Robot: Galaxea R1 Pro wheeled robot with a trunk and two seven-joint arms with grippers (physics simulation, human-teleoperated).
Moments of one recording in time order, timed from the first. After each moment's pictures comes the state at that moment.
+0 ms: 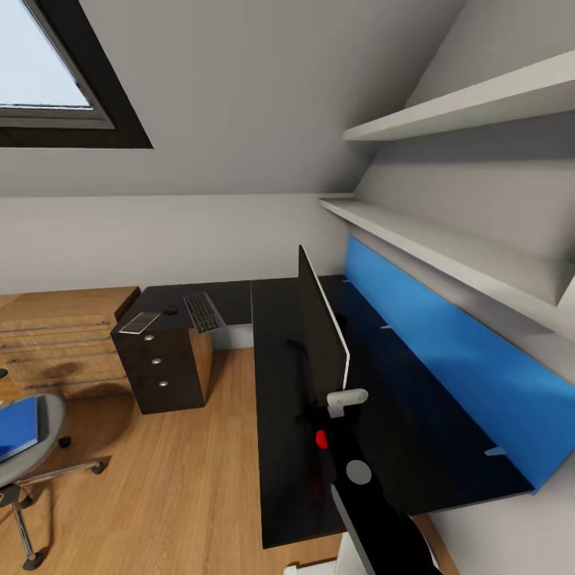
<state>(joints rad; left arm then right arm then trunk) -0.29 0.01 -0.62 -0.02 1.01 -0.64 0.02 -0.33 0.16 0.31 -1.24 0.12 0.11 -0.24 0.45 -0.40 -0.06</state>
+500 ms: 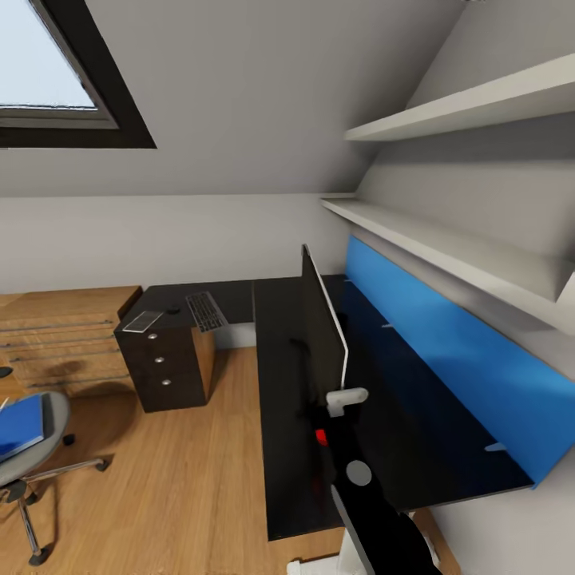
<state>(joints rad) -0.29 0.01 -0.62 -0.02 1.01 -0.64 0.02 -0.33 0.15 0.31 -1.24 0.12 0.08 -0.24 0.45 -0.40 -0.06</state>
